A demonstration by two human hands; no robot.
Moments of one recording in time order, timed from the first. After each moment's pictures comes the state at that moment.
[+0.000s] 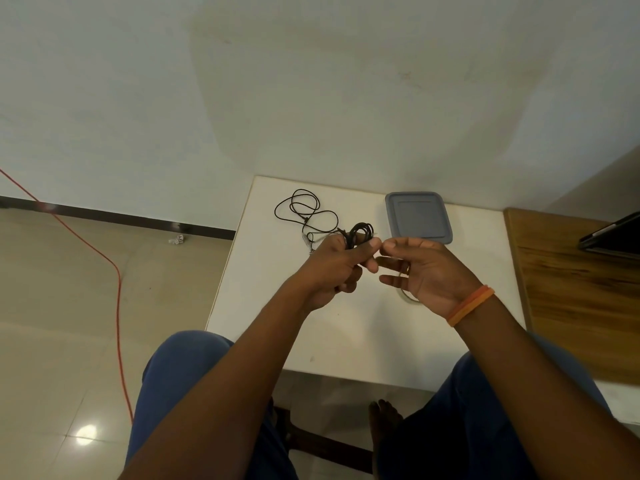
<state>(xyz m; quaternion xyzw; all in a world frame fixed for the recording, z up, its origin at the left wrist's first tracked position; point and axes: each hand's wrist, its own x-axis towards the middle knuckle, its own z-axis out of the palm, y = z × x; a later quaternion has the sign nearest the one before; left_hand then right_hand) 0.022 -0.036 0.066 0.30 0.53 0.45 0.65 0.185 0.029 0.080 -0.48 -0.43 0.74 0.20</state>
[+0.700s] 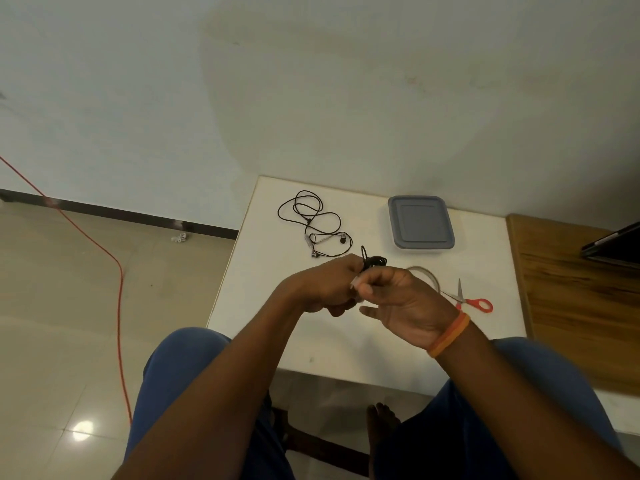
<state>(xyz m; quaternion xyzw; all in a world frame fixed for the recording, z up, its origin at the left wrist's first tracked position) 0.014 -0.047 0.075 0.44 0.56 0.24 0.66 0.168 -0.016 0.083 -0.37 -0.46 0.80 0.11</state>
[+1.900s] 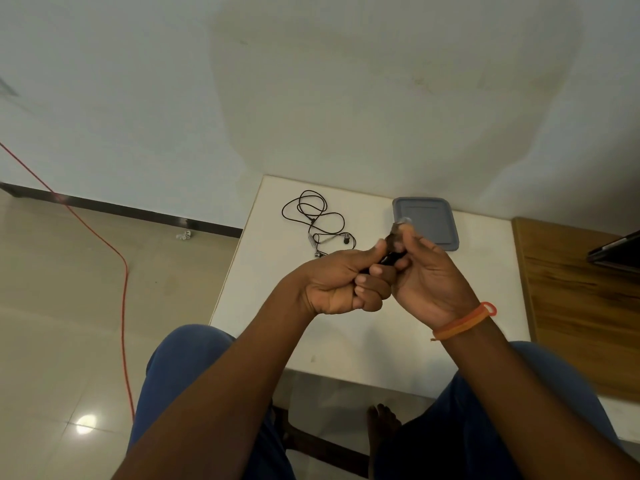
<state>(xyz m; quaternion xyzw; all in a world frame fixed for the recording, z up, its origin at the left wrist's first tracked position) 0.020 -0.039 0.071 0.09 0.20 0.36 0.91 0.167 0.013 0.087 -0.28 -0.29 0.86 0.31</state>
